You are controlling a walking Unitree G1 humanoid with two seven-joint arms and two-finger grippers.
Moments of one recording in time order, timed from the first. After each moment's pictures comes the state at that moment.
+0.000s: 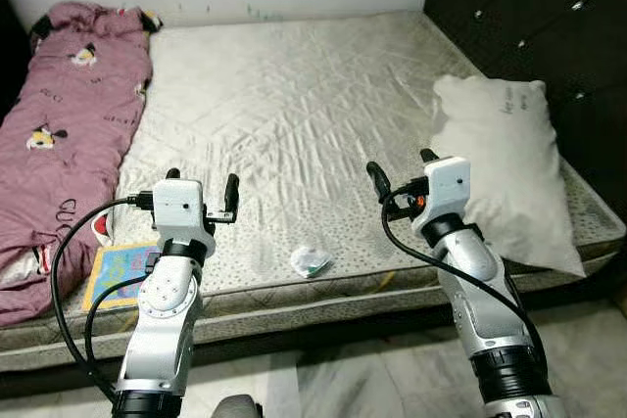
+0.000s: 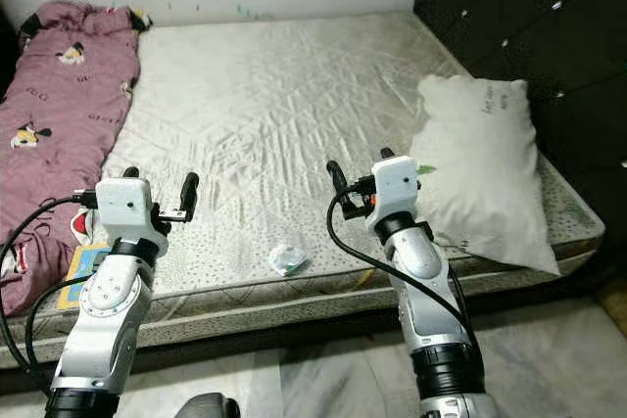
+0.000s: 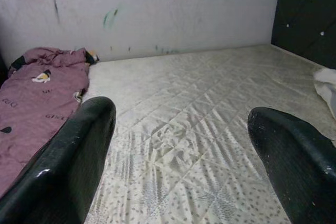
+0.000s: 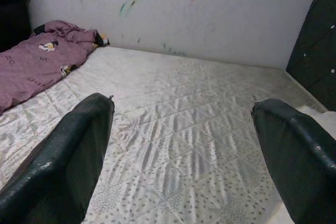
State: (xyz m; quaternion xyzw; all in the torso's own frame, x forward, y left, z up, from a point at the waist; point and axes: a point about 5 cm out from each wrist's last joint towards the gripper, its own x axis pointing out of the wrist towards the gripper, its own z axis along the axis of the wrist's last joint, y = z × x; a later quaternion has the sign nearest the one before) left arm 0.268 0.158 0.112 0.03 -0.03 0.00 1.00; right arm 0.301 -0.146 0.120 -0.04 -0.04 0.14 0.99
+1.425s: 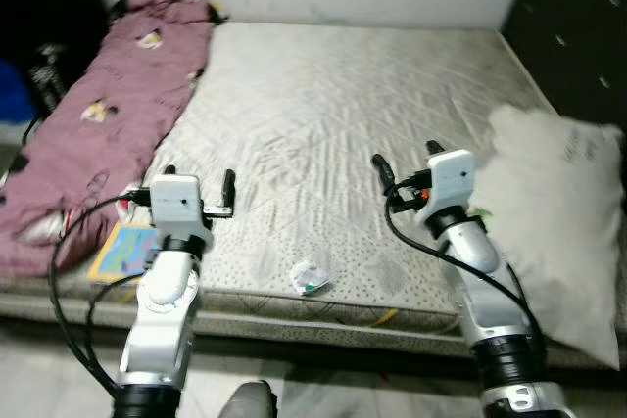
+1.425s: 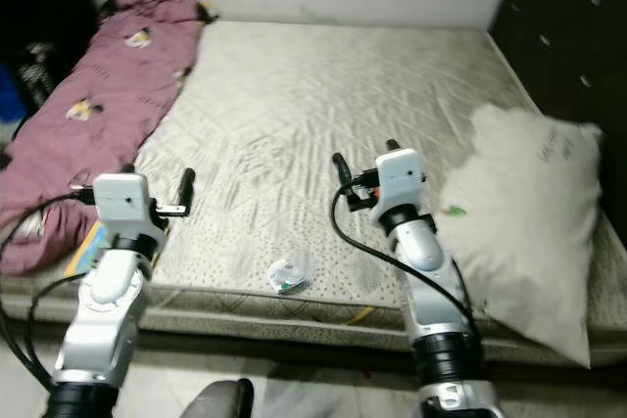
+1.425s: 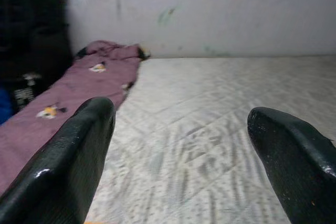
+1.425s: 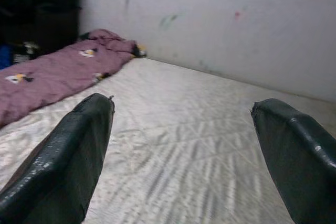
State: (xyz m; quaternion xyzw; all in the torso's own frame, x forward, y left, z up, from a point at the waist) left arm 0.272 0.160 0.112 0.03 -0.03 0.01 1.00; right arm 0.308 -0.149 0.123 -0.05 -0.06 0.13 0.99
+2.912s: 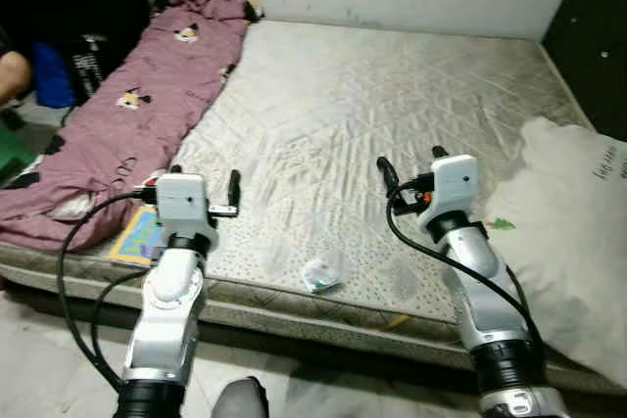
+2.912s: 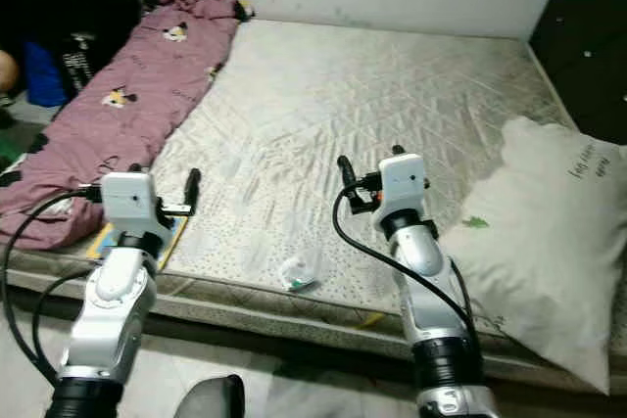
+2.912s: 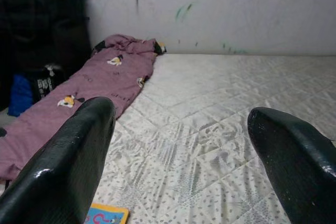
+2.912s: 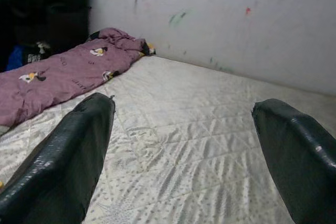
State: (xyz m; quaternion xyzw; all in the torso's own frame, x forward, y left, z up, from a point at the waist) left arm 0.274 0.158 0.110 0.02 -0.02 0.01 1.00; right arm 0.306 -0.151 0.117 -0.04 -0.04 0.10 0.99
